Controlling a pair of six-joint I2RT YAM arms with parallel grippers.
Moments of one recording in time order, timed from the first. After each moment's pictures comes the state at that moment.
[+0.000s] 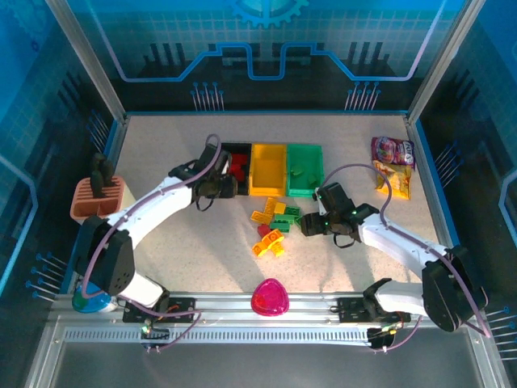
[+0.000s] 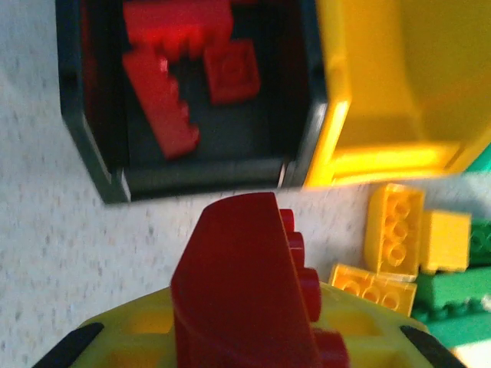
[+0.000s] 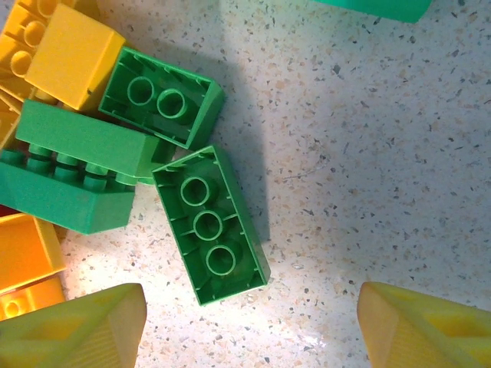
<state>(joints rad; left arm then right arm) -0.44 1.53 1.16 -0.62 -0.03 -0.43 0.51 1.24 0.68 -0.52 -0.01 0.34</state>
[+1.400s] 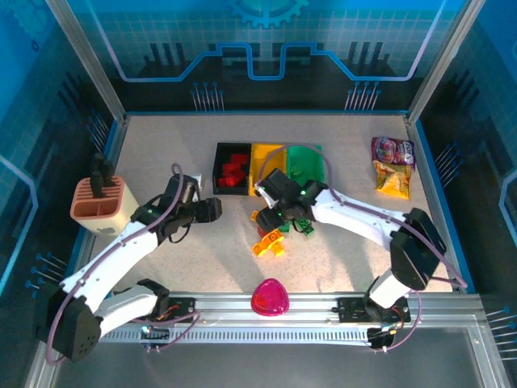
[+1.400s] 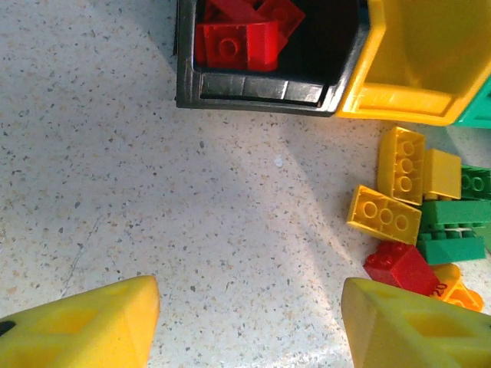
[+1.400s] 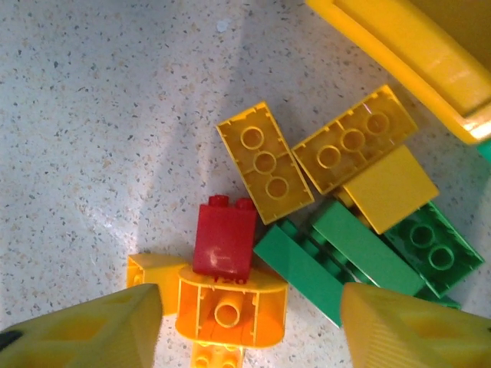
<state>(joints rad) -0.40 1.02 0.74 -0.58 0.01 -0.48 0.85 1.62 1.22 -0.74 0.02 0.19</state>
